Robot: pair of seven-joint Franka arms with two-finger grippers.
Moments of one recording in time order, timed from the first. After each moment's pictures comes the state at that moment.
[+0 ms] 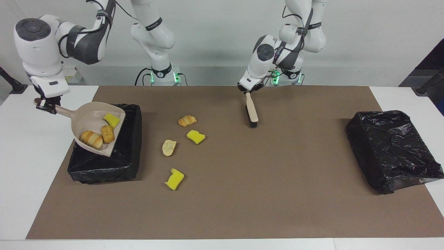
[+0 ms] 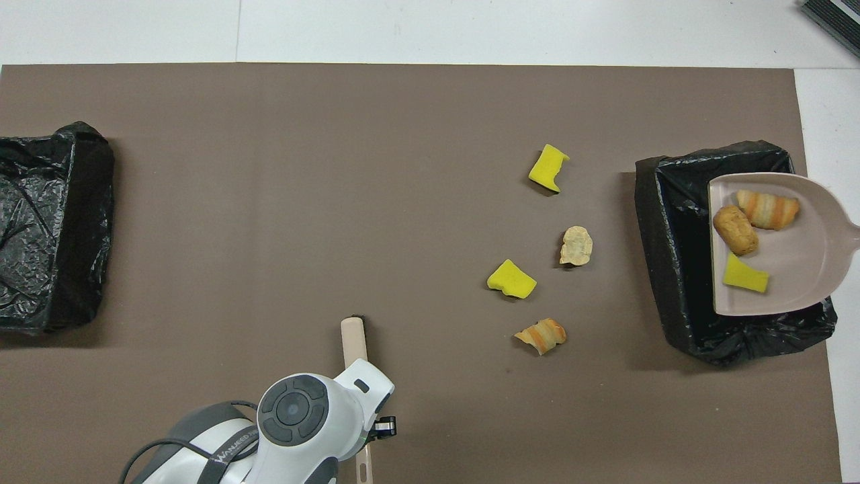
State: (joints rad) left arm -0.63 -0.21 -0.17 -2.53 -0.36 2.13 -0.62; right arm -0.35 0.01 0.12 -1.83 -0.53 1.90 -1.55
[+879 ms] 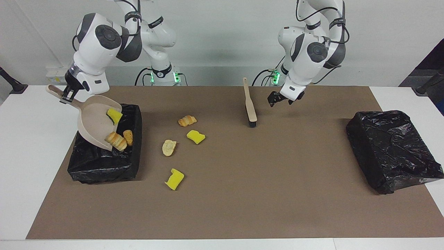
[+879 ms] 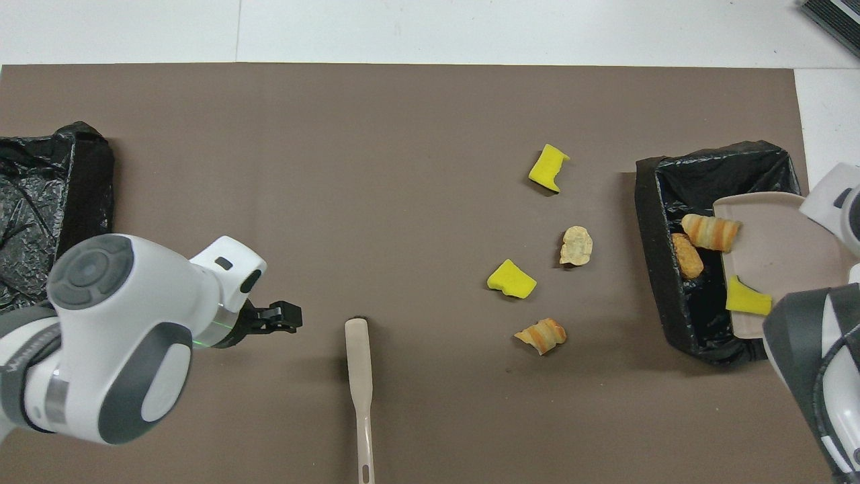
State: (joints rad) left arm -0.19 -0.17 -0.14 -2.21 -0.18 1.90 -0.38; right arm -0.17 -0.11 0.13 -1.97 -0.85 1.81 -1.42
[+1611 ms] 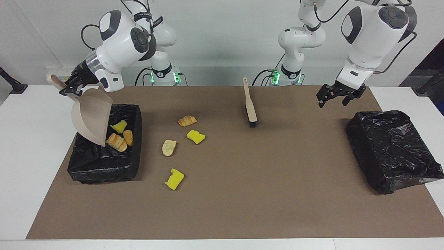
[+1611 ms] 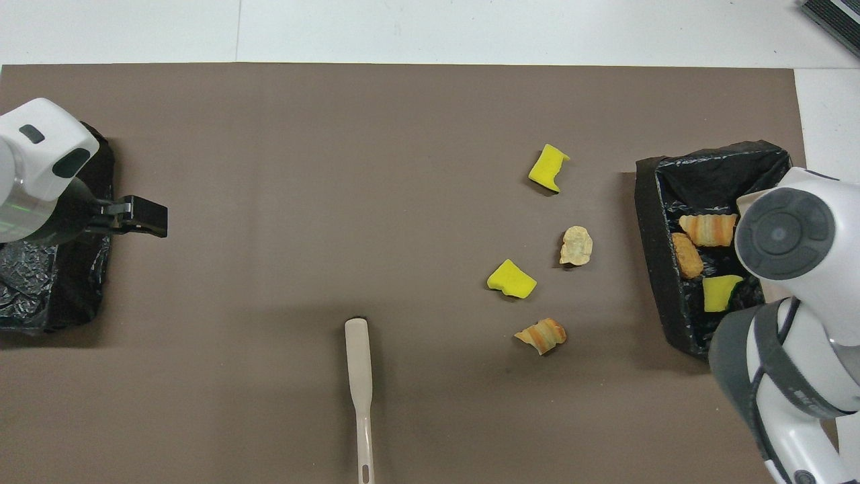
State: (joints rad) left arm 0.01 0.01 -0.14 -1.68 -0.01 1.67 -0.14; right arm -0.01 -0.11 0.14 -1.97 -1.10 1.64 -1.34
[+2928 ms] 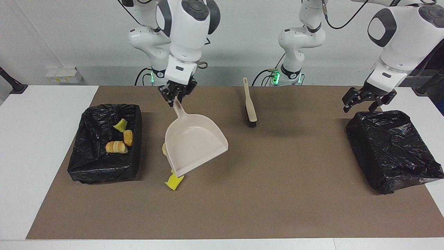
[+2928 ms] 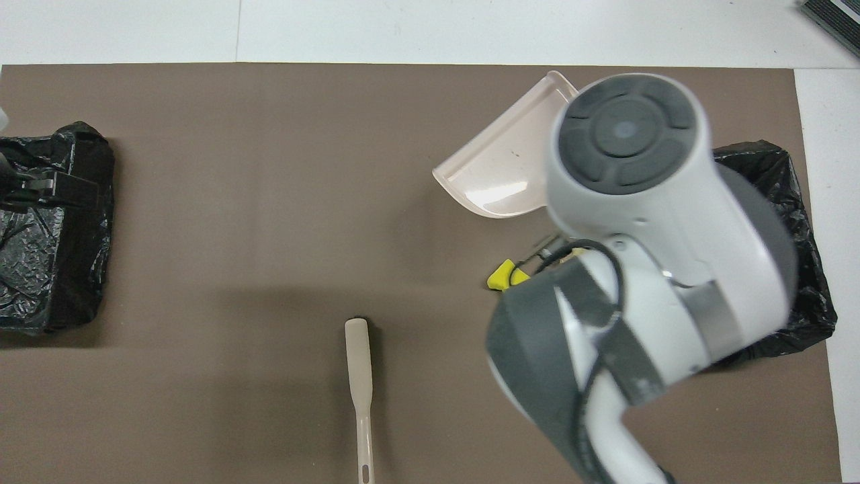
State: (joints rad) left arm 0.00 0.05 -0.02 -1.61 0.00 1.70 0.06; right arm 0.38 0.27 0.16 -1.34 -0.30 1.52 0.01
